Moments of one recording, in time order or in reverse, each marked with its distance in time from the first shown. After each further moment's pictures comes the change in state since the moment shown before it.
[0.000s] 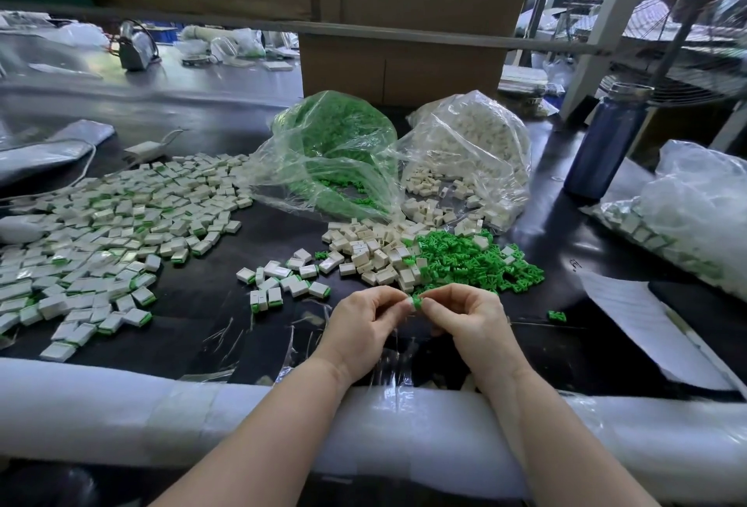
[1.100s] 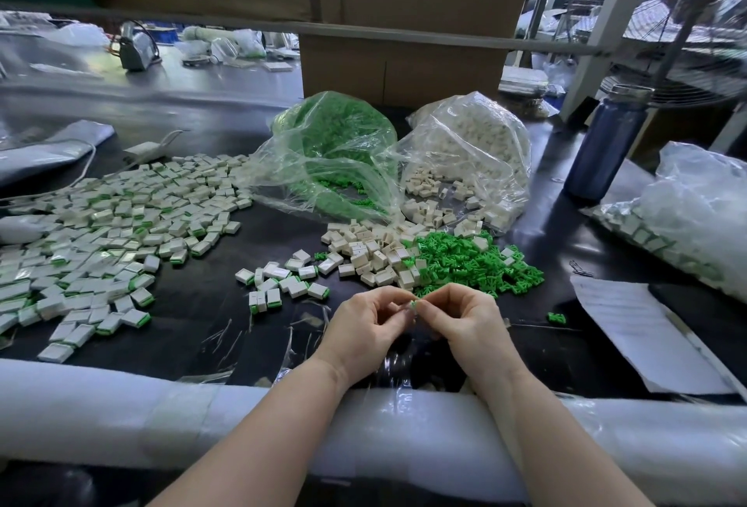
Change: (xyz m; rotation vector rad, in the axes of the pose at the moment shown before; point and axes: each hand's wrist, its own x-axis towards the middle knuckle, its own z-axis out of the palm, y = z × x) left_hand -0.001 0.004 0.001 -0.084 -0.040 -0.041; right_hand -0.001 0.000 0.002 0.040 -0.035 -0.007
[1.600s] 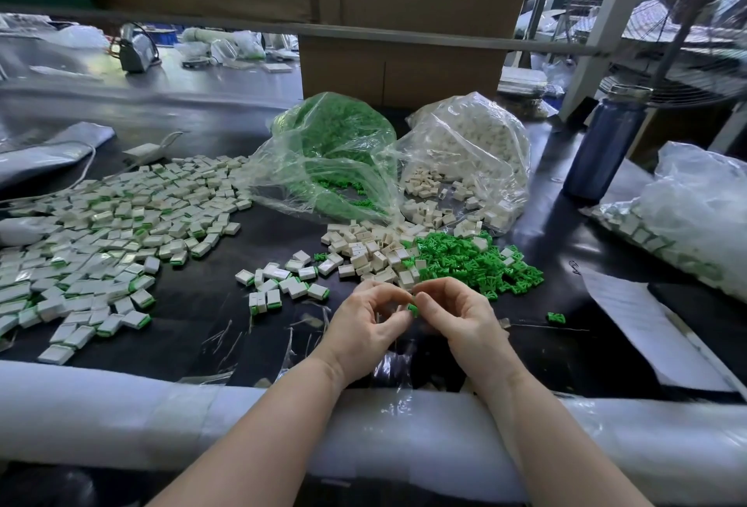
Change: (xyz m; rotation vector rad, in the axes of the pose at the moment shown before) left_hand -0.002 0.006 -0.003 -0.054 -0.002 0.027; right_hand 0.000 0.002 0.001 0.071 -0.068 -0.024
